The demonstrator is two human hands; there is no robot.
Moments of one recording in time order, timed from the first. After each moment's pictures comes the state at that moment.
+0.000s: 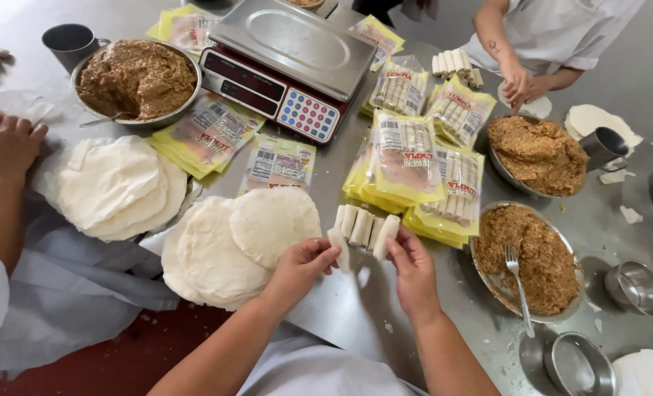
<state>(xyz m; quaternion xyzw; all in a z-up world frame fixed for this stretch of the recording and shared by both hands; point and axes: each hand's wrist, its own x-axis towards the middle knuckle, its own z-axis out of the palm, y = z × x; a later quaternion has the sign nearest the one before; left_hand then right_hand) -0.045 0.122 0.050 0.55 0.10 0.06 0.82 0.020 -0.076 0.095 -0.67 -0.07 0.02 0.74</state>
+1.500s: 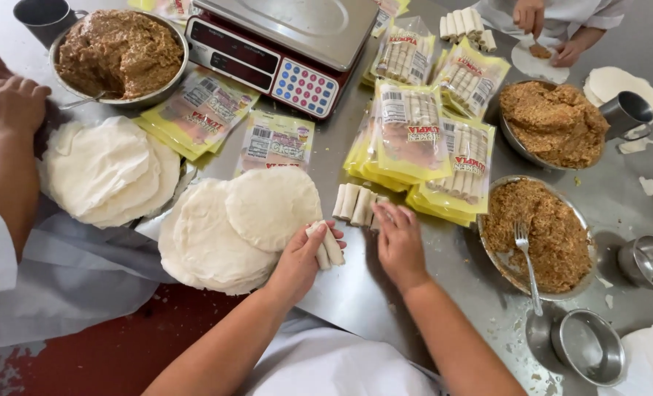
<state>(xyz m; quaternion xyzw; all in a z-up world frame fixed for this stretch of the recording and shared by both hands) -0.051 0.106 0.037 0.40 0.18 0.02 0.90 0.066 -0.098 0.015 -0.87 -0.38 -0.21 0.23</state>
